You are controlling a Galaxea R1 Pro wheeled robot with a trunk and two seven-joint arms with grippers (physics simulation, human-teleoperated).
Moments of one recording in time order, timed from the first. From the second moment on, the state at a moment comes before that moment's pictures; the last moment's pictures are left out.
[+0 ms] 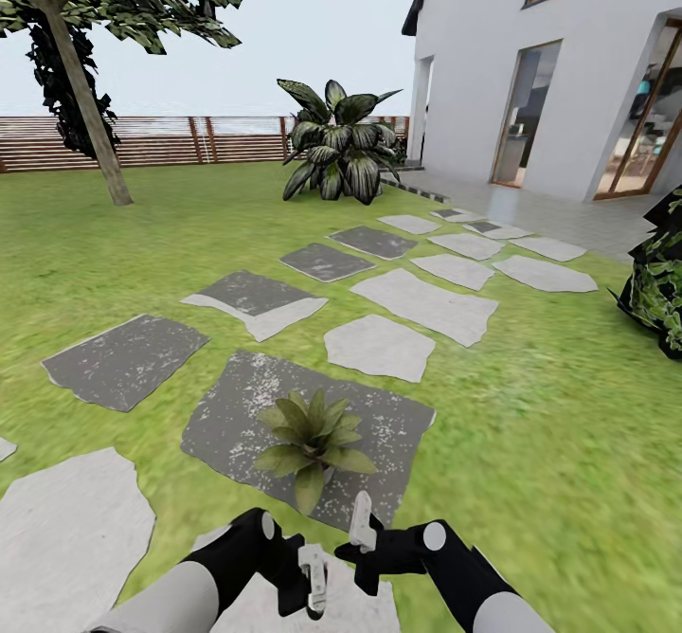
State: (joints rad) left arm -0.65 -0.14 -0.20 -0.32 -0.97 0.04 -0.84; right arm -0.55 0.15 -0.01 -0.48 0.79 -0.32 0.85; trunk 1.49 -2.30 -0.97
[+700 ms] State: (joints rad) left arm -0.65 -0.15 -0.20 -0.32 -0.89 0.01 -0.85; right arm -0.55 0.15 -0.01 -0.48 0.79 -0.32 0.85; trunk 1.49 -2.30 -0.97
